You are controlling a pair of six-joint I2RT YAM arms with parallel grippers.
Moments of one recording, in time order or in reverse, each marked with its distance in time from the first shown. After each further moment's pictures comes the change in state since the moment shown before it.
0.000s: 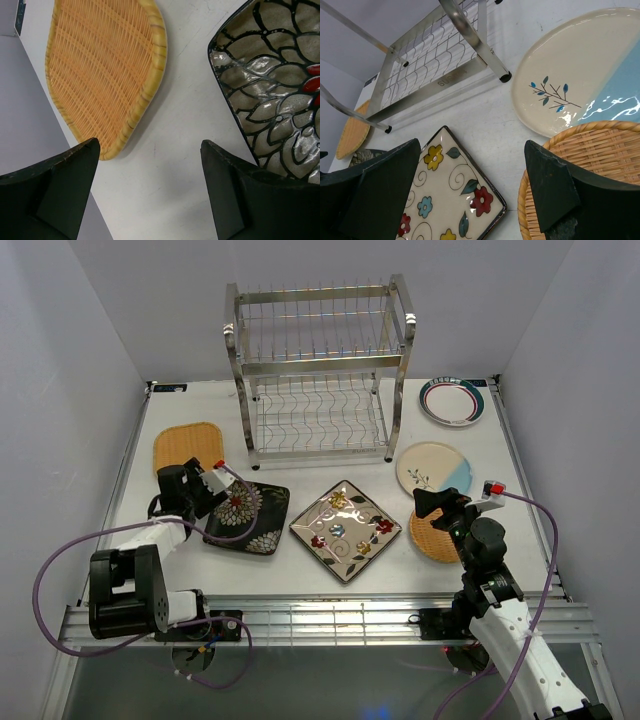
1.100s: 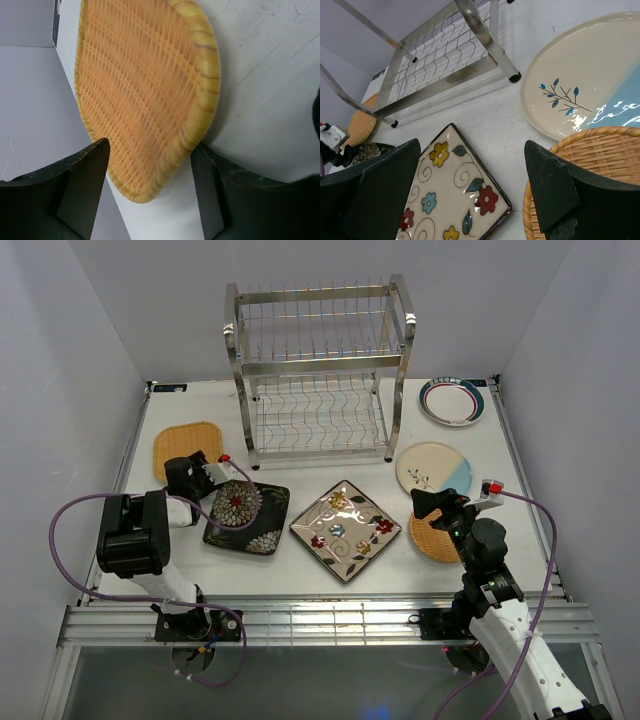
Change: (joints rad) left arm 0.000 0.349 0.069 0.371 -0.079 0.145; right arm 0.000 -0.005 0.000 0.018 -0.043 -0.018
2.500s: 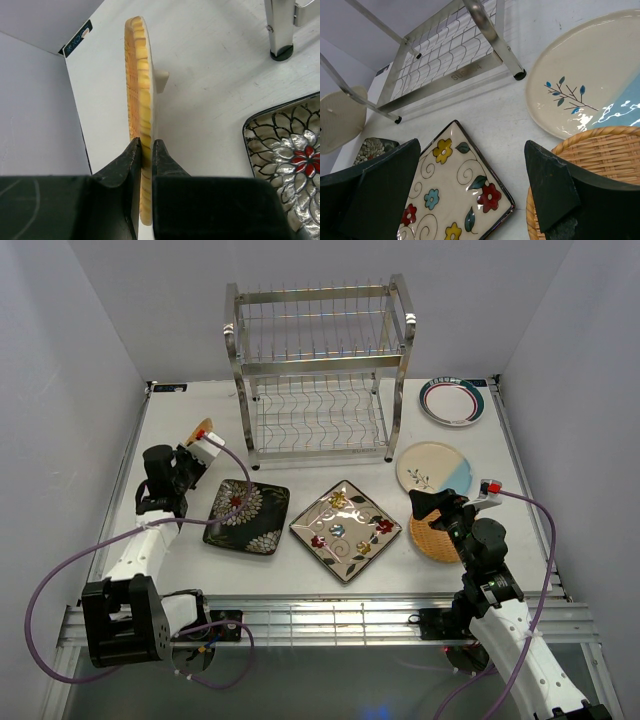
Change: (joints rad) left arm -0.009 -0.488 0.097 -0.469 0.141 -0.418; right arm 0.000 0.000 0.000 0.002 -0.027 0.000
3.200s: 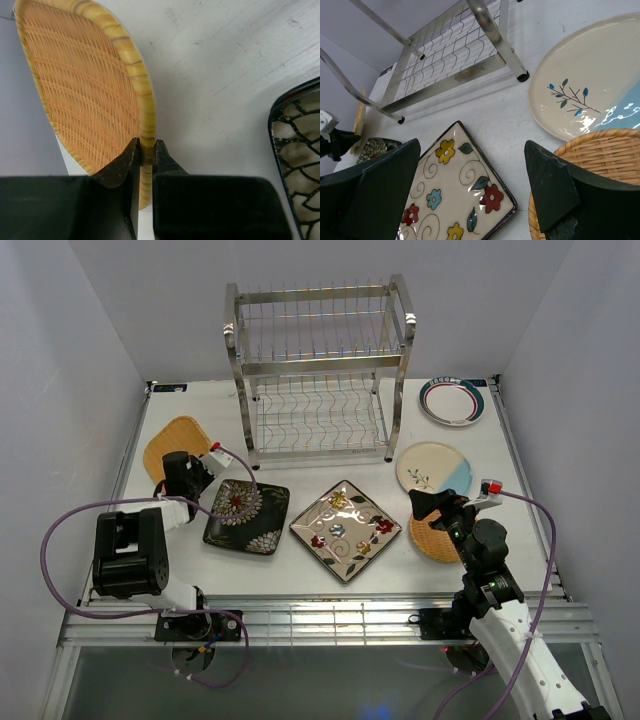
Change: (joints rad) left arm -0.006 0.361 -0.054 0.236 -0.115 0.125; right arm 0.000 -0.013 0.000 0.000 -0.008 0.000
